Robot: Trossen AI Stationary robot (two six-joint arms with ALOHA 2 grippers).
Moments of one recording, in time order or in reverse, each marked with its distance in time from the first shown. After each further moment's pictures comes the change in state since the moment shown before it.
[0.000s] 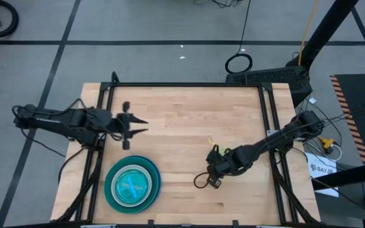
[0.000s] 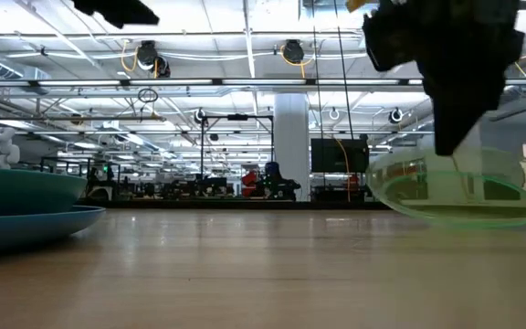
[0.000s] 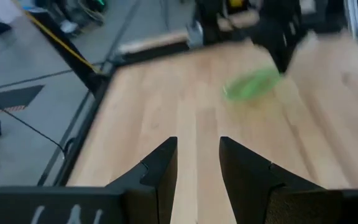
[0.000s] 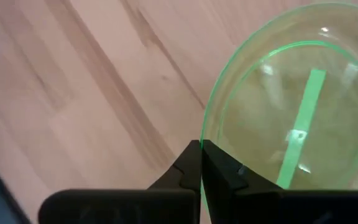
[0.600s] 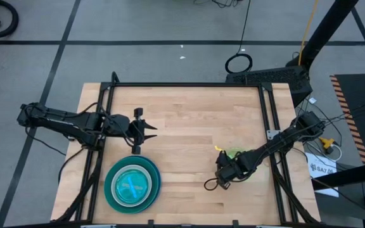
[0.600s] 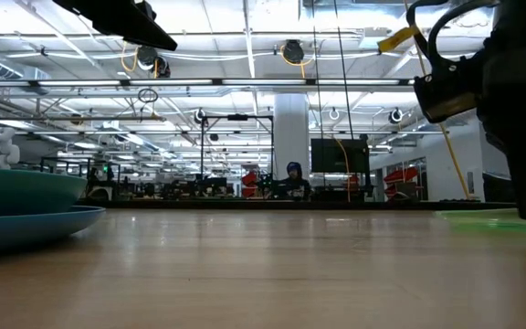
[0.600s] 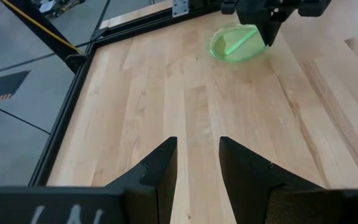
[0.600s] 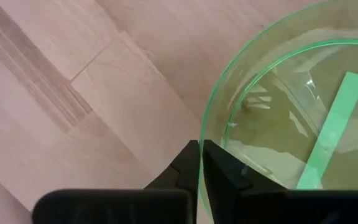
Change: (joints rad) left arm 0.000 0.162 0.000 0.052 0.019 0.016; right arm 0.069 0.002 -0.172 0.001 -0.030 0.131
